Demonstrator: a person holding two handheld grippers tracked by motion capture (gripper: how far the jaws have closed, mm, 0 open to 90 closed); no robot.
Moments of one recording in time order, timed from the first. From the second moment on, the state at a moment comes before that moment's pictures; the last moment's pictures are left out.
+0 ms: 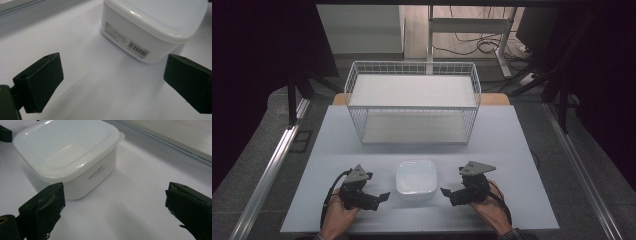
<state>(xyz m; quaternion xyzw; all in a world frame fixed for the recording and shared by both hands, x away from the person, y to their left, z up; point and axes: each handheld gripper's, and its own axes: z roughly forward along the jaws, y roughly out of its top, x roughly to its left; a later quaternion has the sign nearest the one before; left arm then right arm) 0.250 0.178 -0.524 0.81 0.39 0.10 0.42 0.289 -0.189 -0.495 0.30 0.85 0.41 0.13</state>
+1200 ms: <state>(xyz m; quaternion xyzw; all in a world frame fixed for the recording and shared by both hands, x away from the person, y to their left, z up) 0.292 0.132 -0.501 0.83 0.36 0.06 0.42 0.322 -0.132 -0.487 0.31 0.86 0.39 0.05</state>
